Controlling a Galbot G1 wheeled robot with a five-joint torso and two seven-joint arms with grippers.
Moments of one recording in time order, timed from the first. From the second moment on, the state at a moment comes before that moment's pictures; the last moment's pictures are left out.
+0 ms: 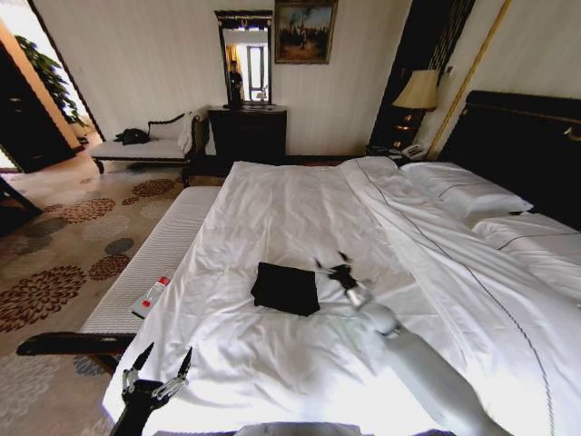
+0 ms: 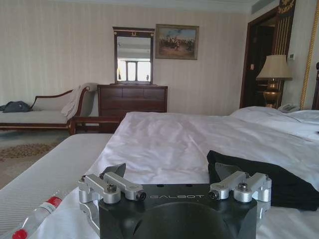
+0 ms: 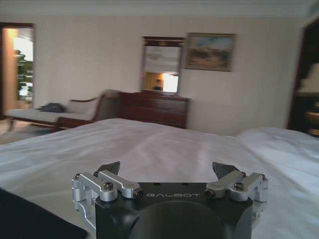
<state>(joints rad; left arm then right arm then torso) 2.37 -1.19 -0.78 -2.30 -0.44 -0.47 0.06 -1.18 0.94 0.34 1.70 0.50 0.11 0.06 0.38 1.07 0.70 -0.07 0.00</state>
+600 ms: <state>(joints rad) 2.37 -1.19 -0.78 -2.30 -0.44 -0.47 0.06 -1.73 1.06 0.83 1.93 0.41 0.31 -0.10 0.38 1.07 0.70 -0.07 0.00</state>
